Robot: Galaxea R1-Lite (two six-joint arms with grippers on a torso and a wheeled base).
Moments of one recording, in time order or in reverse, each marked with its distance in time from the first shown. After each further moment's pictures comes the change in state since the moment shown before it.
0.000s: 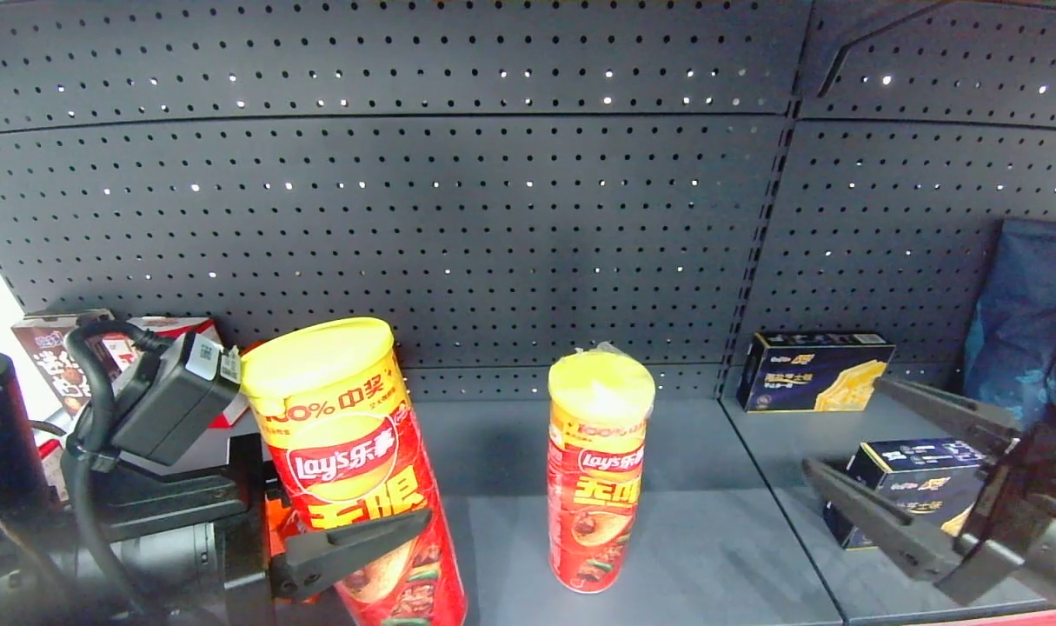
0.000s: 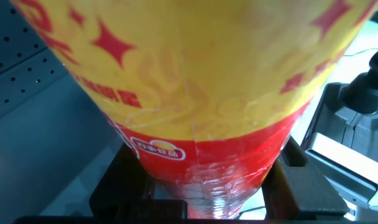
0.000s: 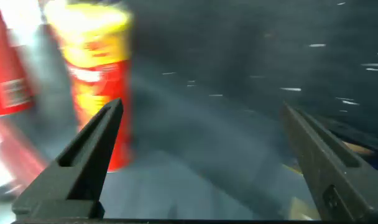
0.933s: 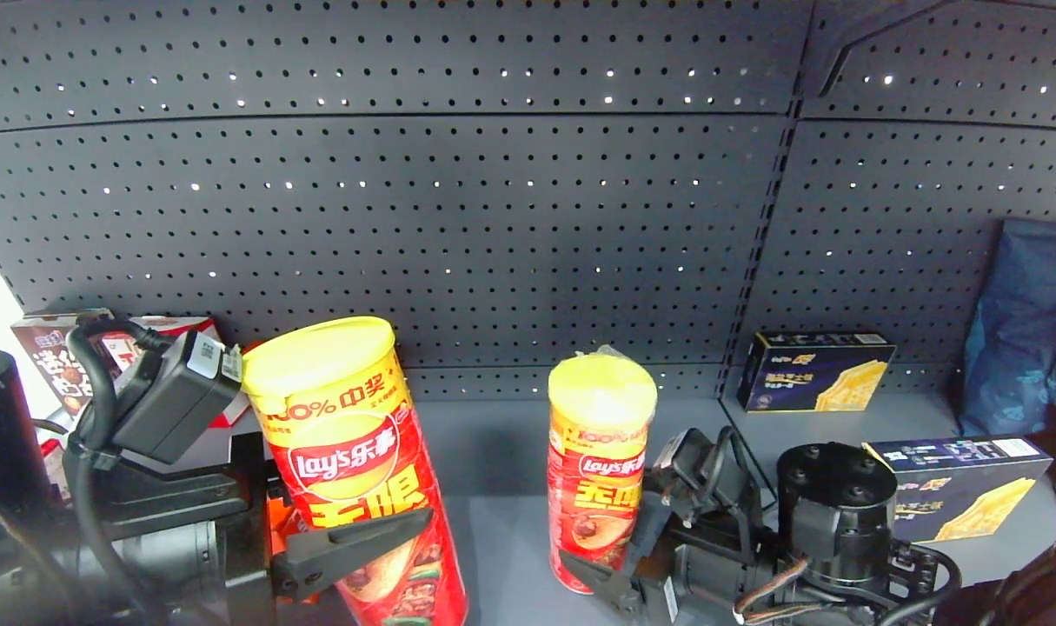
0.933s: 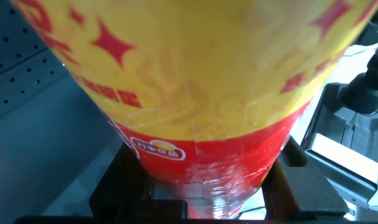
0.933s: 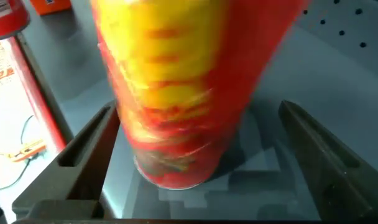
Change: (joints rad) left arm -0.001 0.004 -0.001 -0.002 -0.006 0.000; right arm 0.248 0.700 -0.262 -0.085 0.027 0.048
